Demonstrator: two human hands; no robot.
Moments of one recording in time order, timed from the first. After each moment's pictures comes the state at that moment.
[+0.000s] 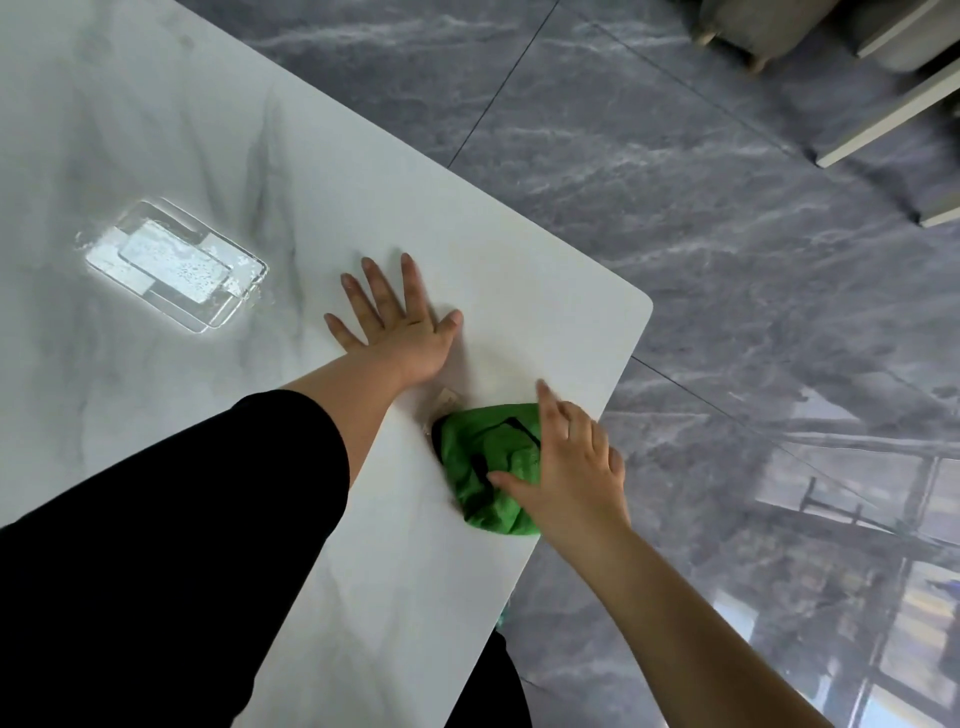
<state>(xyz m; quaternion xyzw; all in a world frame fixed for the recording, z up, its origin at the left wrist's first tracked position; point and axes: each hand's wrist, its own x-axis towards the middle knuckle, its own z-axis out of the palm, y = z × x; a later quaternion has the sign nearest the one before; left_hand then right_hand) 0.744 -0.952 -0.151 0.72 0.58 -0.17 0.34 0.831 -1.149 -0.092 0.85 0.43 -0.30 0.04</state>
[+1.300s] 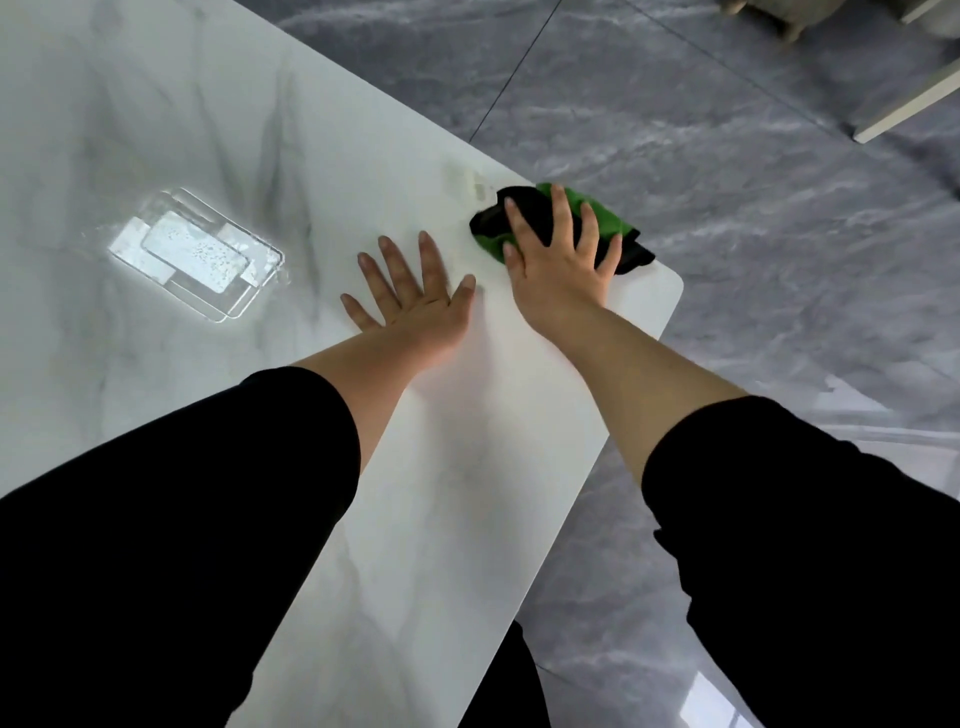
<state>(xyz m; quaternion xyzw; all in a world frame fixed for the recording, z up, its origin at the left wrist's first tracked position) 0.742 -0.952 -0.166 0.72 0.58 -0.13 0.35 0.891 -0.989 -0.144 0.86 0.48 -0.18 0.04</state>
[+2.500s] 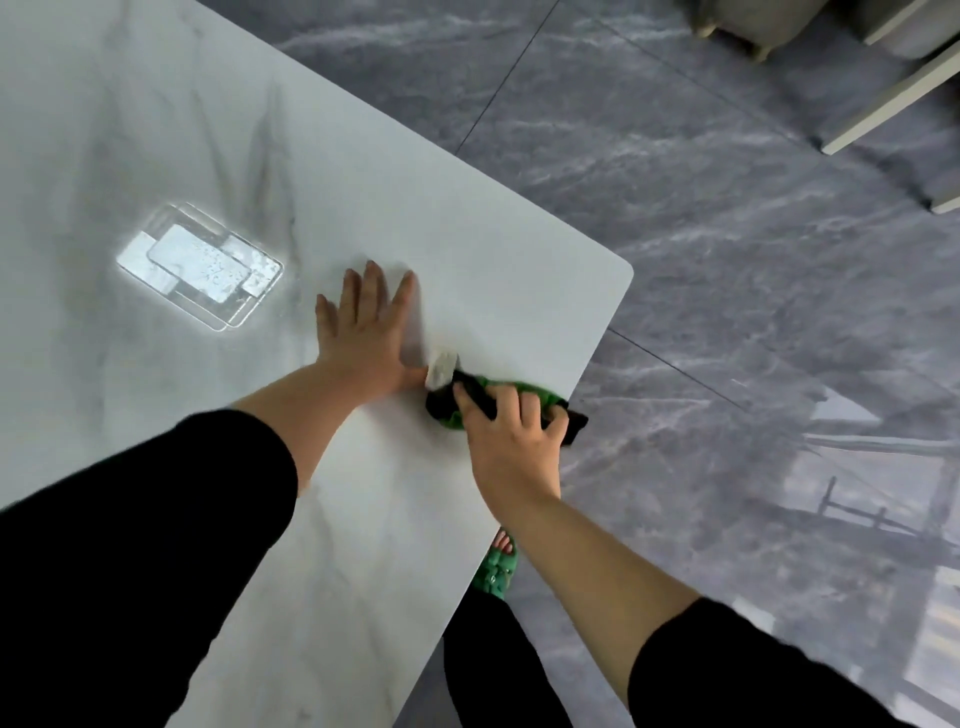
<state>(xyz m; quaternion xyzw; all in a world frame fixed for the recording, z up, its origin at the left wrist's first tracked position) 0.697 -0.987 -0.135 0.83 0.47 -0.20 0.21 0.795 -1.169 -0.129 0.82 0.57 -0.08 0.06</state>
